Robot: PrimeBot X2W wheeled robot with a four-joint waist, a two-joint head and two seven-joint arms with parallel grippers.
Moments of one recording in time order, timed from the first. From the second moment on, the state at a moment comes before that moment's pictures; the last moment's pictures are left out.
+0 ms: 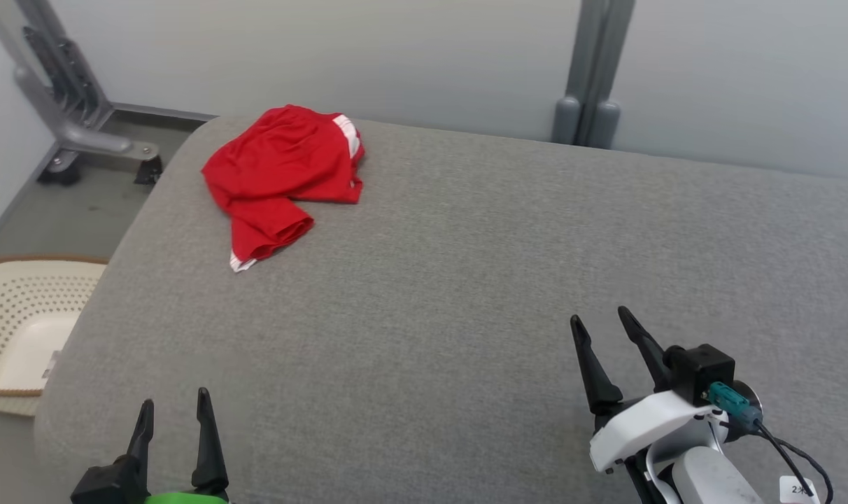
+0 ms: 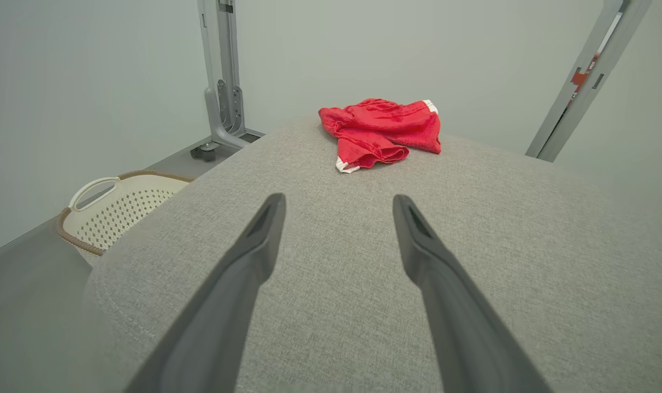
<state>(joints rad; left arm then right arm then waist) 0.09 0.05 0.03 0.22 -0.25 -0.03 -0.26 -0.15 -0.05 0.18 0.39 0.22 0.13 -0.26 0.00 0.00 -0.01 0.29</state>
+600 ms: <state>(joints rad) 0.10 0.05 0.03 0.22 -0.25 -0.04 -0.26 -0.16 -0.05 0.21 0.39 0.21 0.13 -0.26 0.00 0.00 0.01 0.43</state>
